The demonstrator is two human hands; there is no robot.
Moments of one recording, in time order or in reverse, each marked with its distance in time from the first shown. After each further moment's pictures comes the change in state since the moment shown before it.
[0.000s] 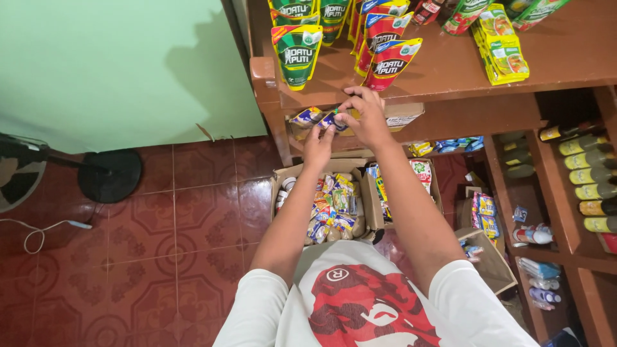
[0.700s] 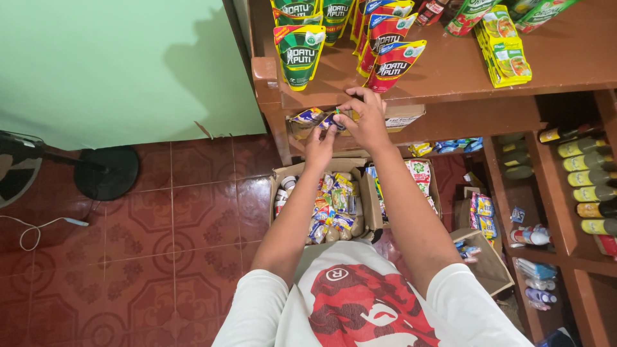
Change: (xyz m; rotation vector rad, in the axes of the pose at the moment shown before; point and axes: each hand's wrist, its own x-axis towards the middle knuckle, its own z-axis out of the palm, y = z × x) left_hand 0.000 -0.003 0.004 -0.203 0.023 0.003; right_hand 0.000 -0.006 0.008 -0.041 0.055 -0.006
